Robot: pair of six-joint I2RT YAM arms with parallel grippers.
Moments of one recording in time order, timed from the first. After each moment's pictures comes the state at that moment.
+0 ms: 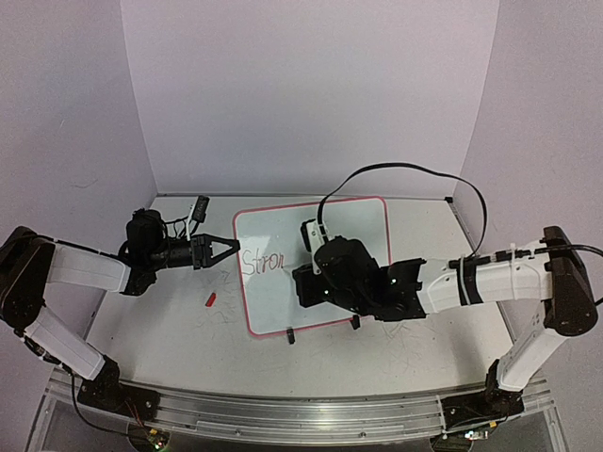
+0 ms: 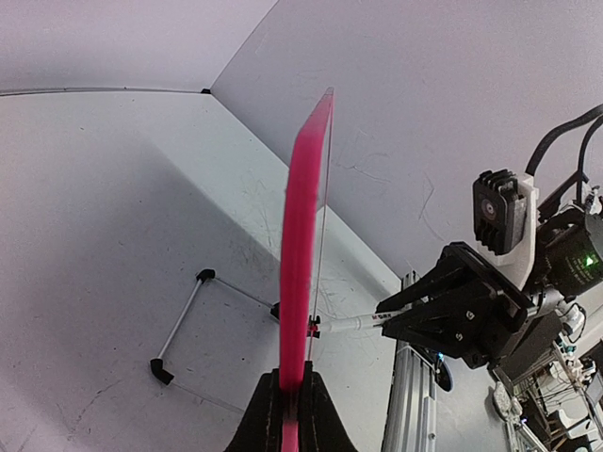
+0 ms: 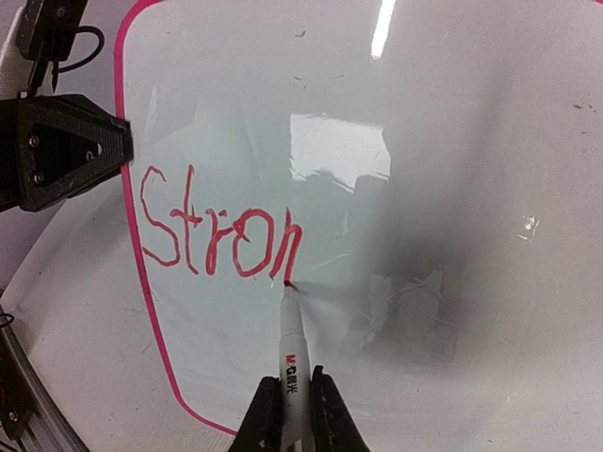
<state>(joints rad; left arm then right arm) -0.41 1.46 0.57 0.76 0.87 -0.55 1.16 1.66 1.10 0.01 0.43 0.51</state>
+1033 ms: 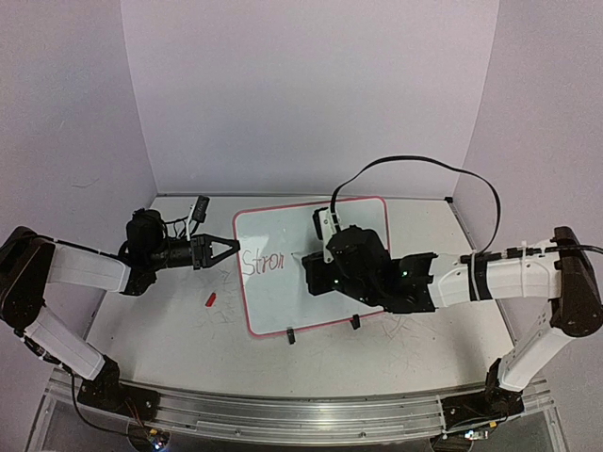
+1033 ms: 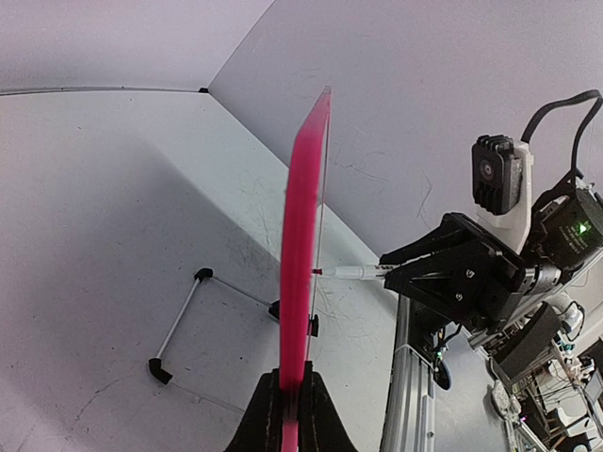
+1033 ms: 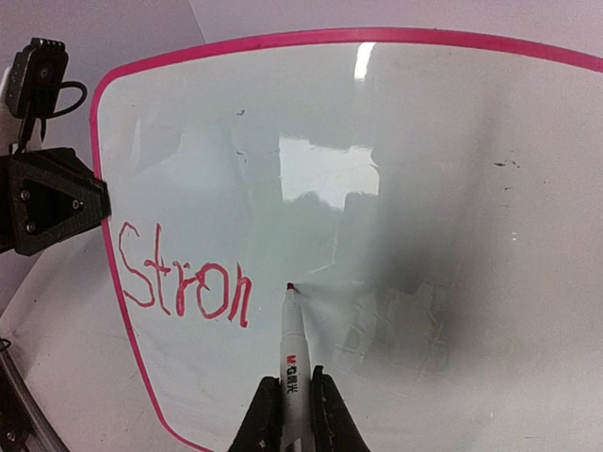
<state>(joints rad) -0.41 1.46 0.57 0.76 0.87 -0.55 1.11 1.61 1.07 0.05 0.44 0.47</state>
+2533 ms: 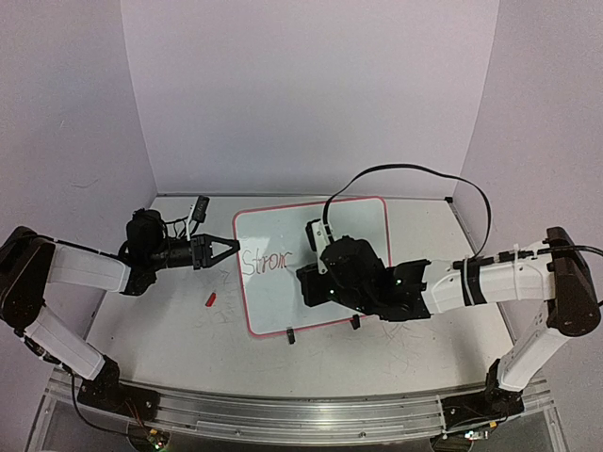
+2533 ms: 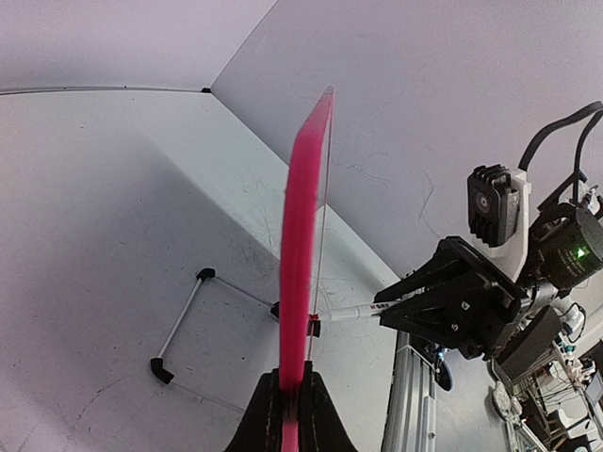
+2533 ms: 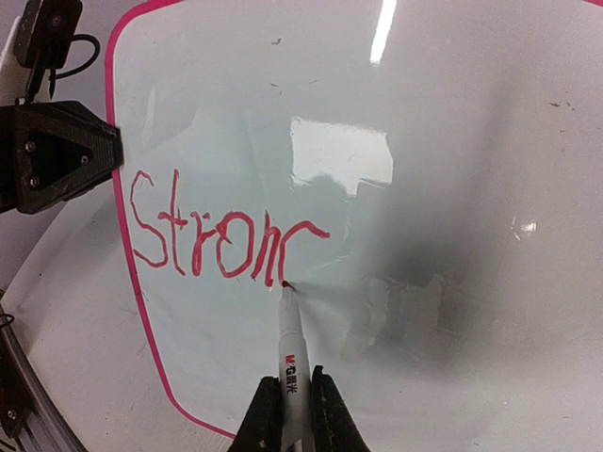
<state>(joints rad) -0.41 1.46 0.57 0.76 0.87 -0.55 1.14 1.64 1.05 0.05 0.41 0.50</state>
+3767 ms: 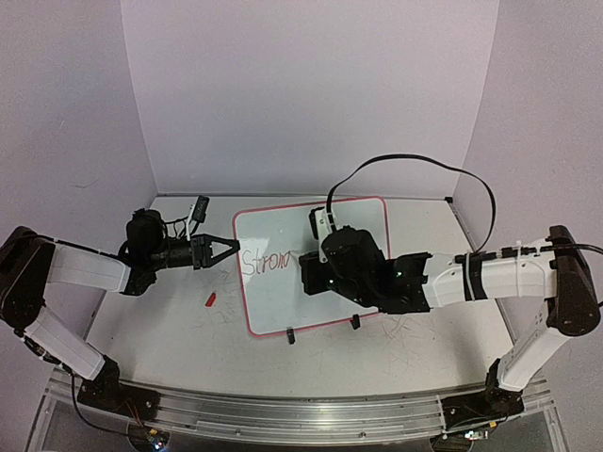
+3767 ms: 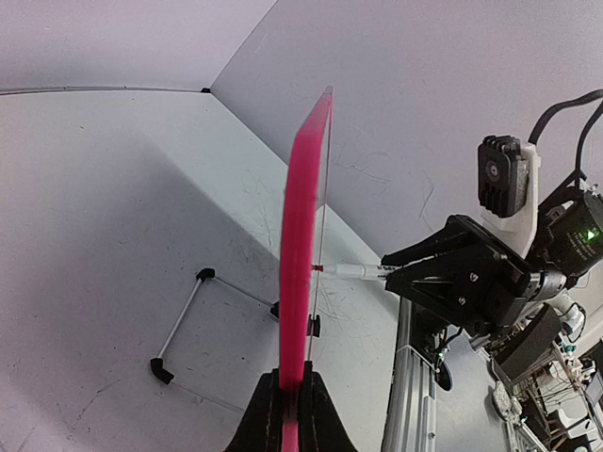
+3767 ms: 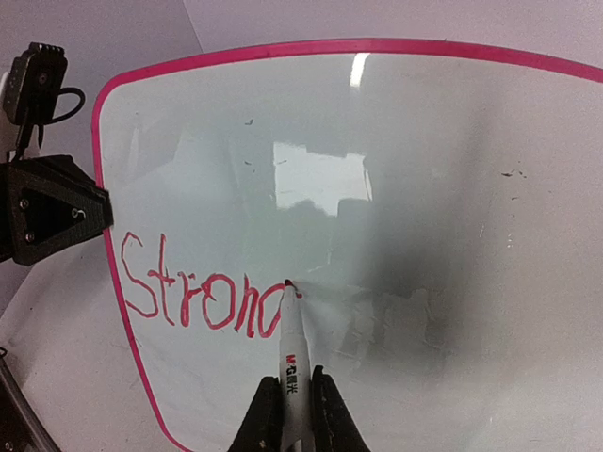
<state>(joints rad) -0.41 1.46 0.57 0.76 0.87 -0.55 1.13 1.64 1.10 0.04 0.47 0.48</state>
